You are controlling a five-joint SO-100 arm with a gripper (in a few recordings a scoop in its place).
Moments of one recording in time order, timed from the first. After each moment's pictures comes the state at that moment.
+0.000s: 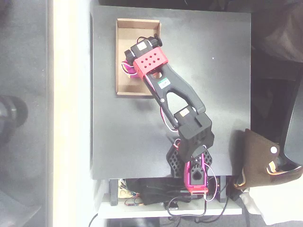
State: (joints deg) arm -34.6 65.1 77.6 79.3 91.2
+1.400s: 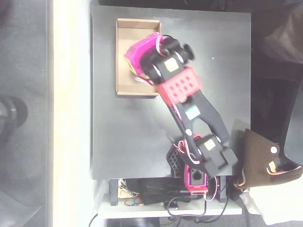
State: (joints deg) arm -34.0 95.6 77.3 79.3 91.2
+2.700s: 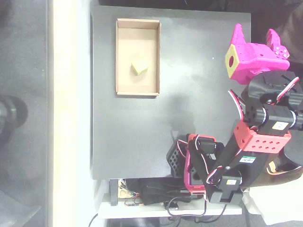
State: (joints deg) arm 4.4 123.0 78.9 79.3 91.2
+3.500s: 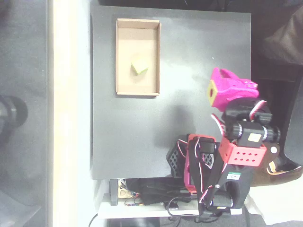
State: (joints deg) arm 3.7 146.8 118.6 79.3 91.2
